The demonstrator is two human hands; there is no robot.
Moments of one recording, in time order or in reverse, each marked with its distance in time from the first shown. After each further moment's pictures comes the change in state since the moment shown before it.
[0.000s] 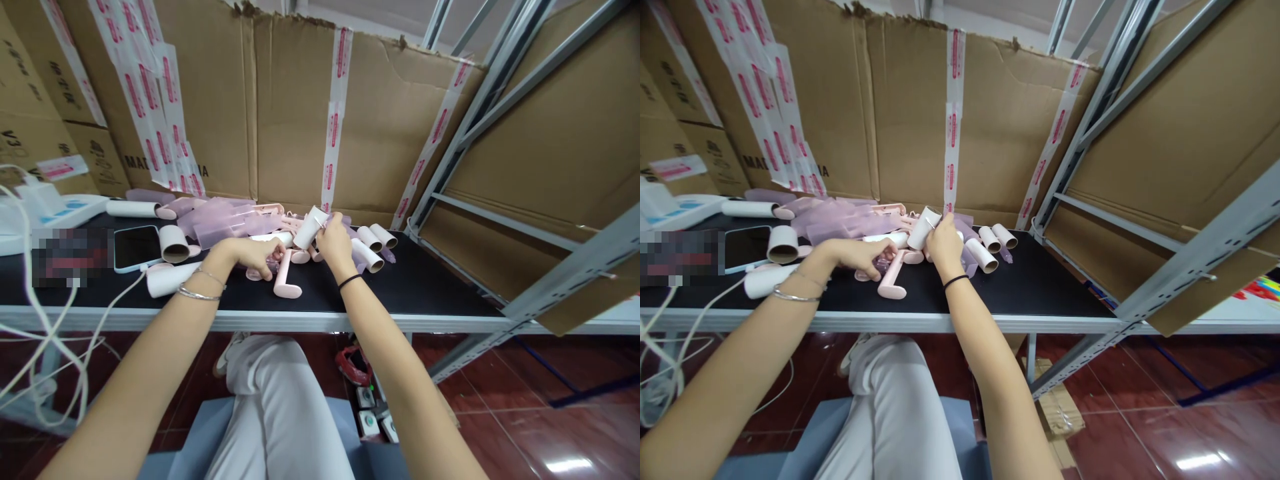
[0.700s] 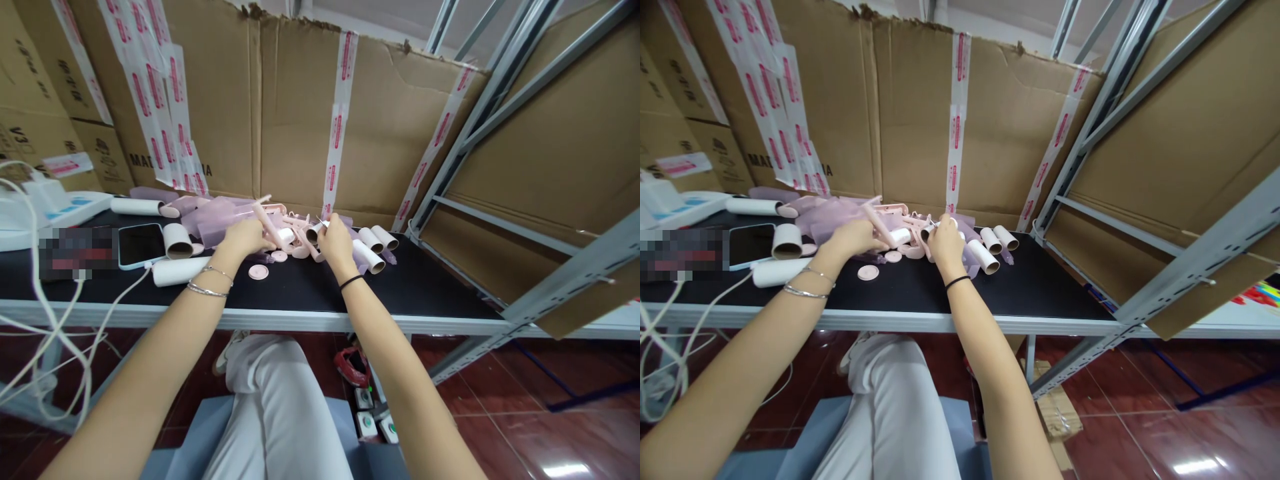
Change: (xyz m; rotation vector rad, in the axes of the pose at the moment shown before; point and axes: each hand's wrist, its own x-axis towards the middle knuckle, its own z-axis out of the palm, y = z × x) left_hand 0.018 -0.014 -0.006 0.385 0.355 -0.369; right_hand 0.001 0.000 0.004 0.009 0.041 -0.078
